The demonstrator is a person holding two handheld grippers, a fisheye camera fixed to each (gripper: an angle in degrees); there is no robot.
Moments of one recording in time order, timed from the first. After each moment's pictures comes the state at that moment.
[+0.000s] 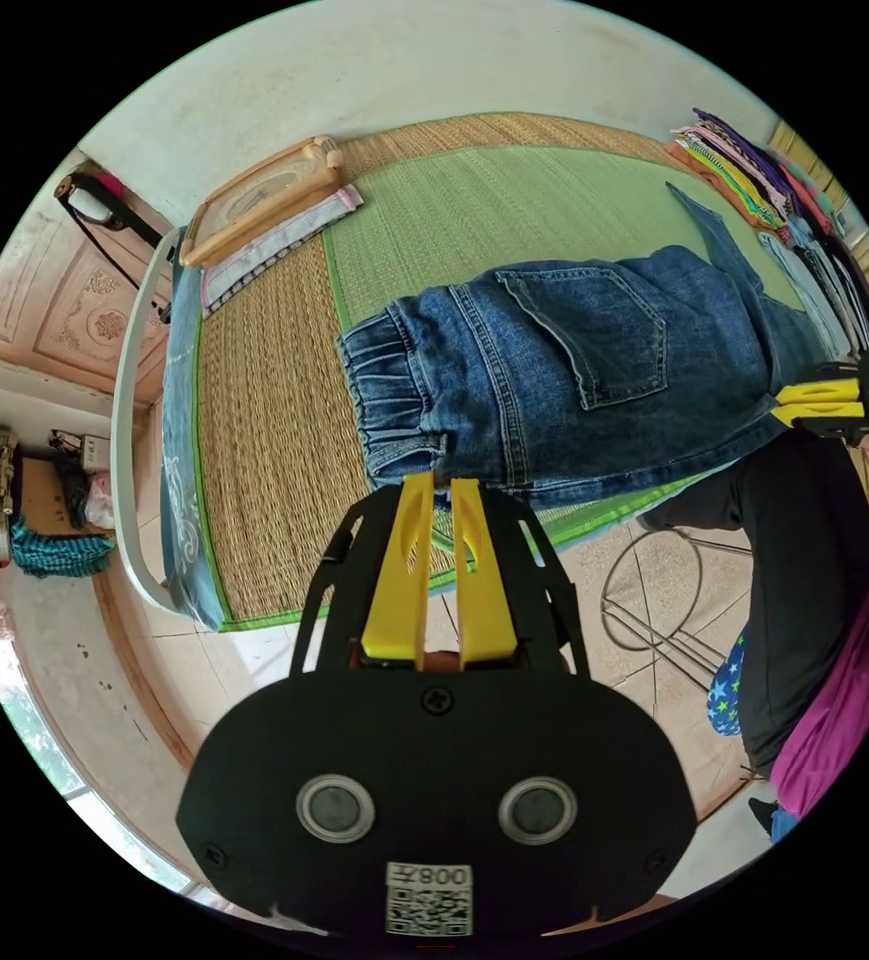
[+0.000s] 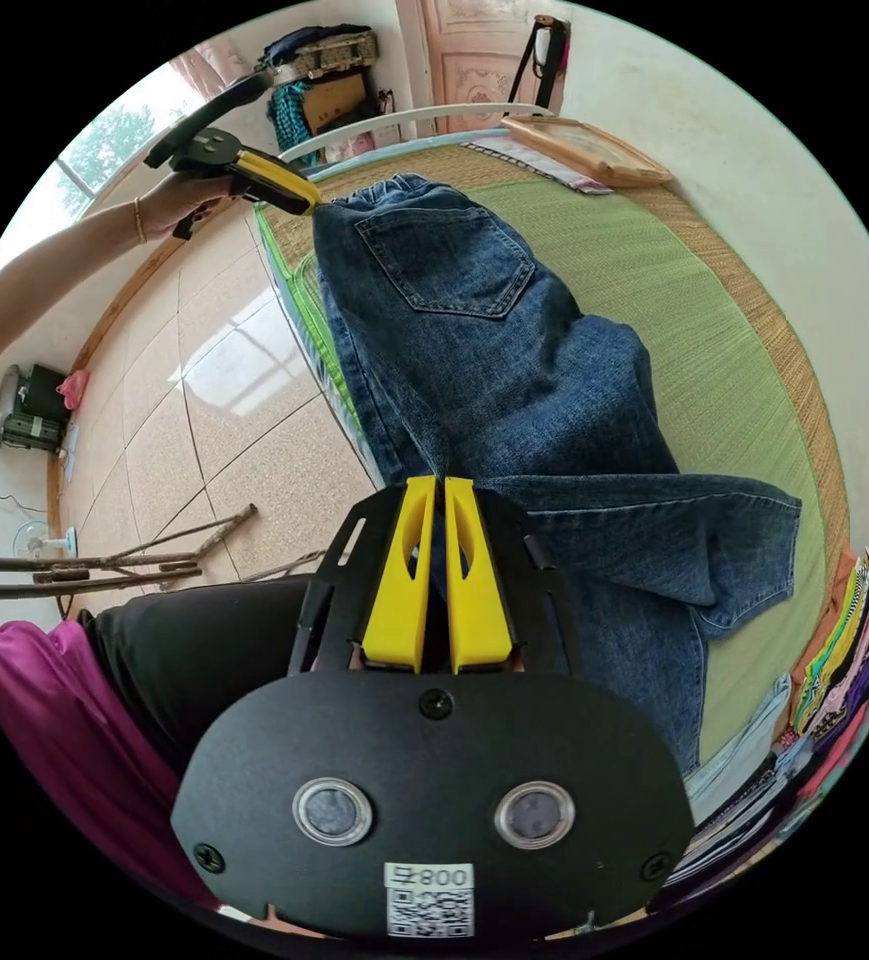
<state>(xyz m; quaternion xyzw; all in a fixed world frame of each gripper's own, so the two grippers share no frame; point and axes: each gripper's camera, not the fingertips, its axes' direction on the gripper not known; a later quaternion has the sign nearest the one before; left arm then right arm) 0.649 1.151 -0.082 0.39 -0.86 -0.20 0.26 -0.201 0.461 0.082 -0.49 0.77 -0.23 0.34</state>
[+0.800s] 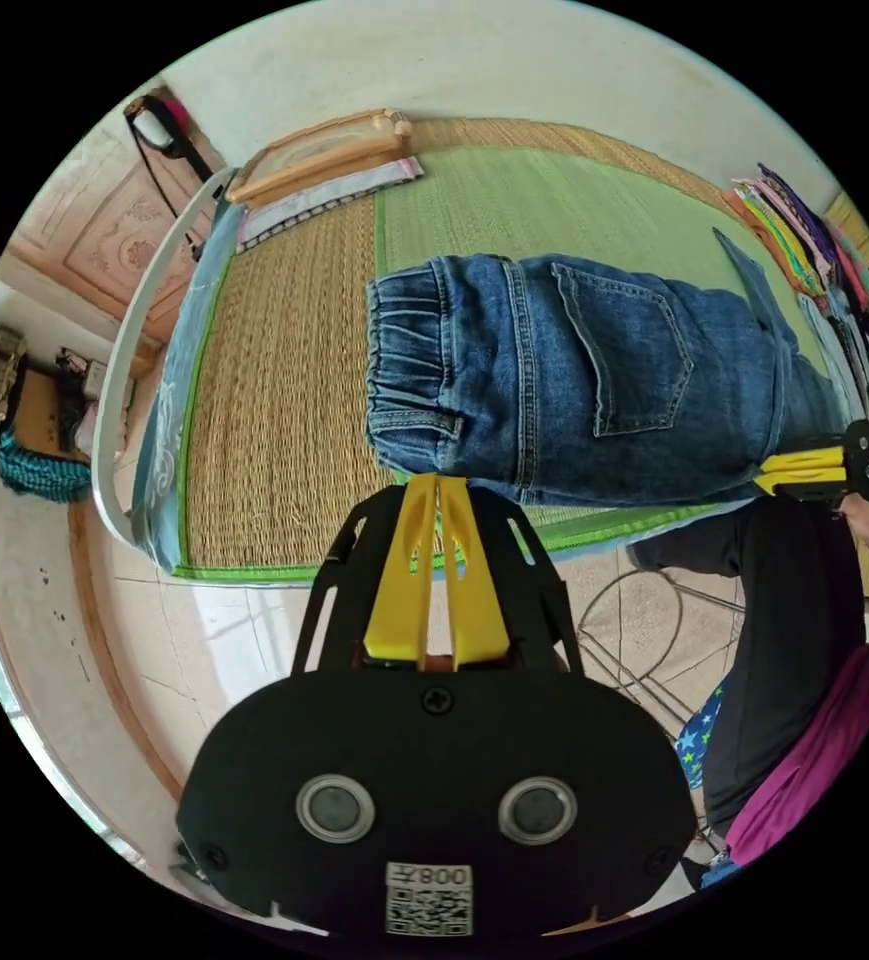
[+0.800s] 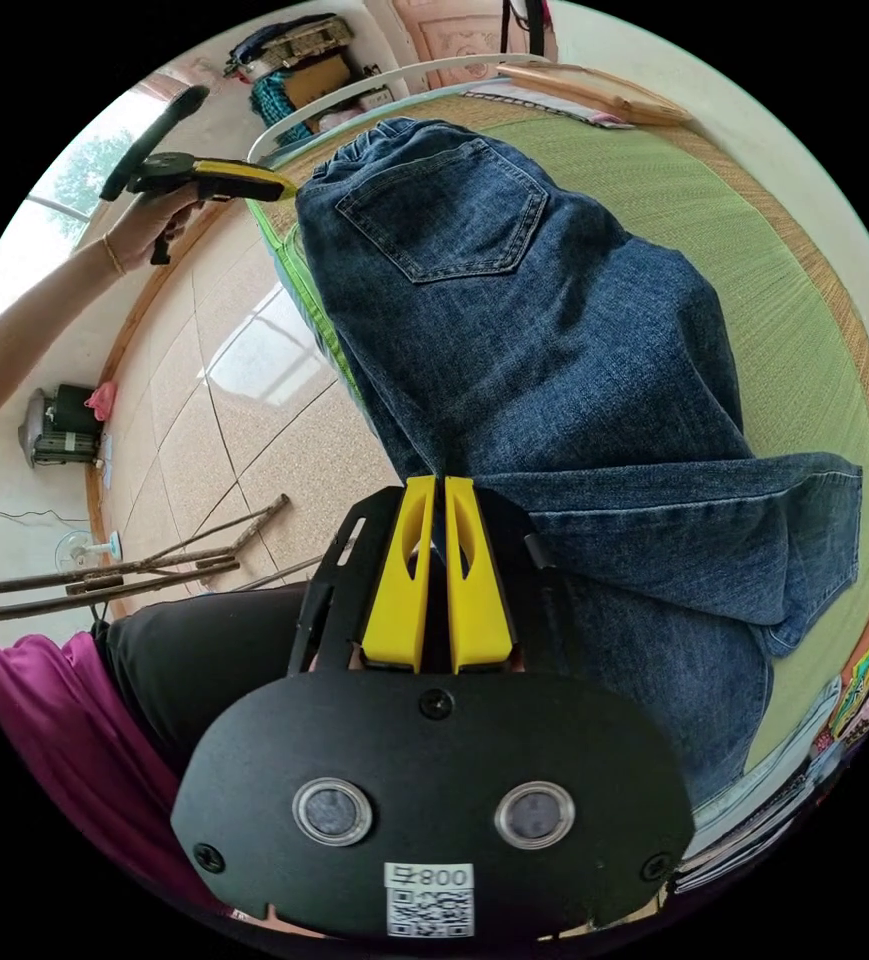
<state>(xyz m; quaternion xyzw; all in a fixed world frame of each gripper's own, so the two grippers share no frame) 0.538 1.238 -0.007 0.49 -0.81 -0.20 0.25 -0.085 0.402 0.060 -0.49 0.76 -0.15 0.39</state>
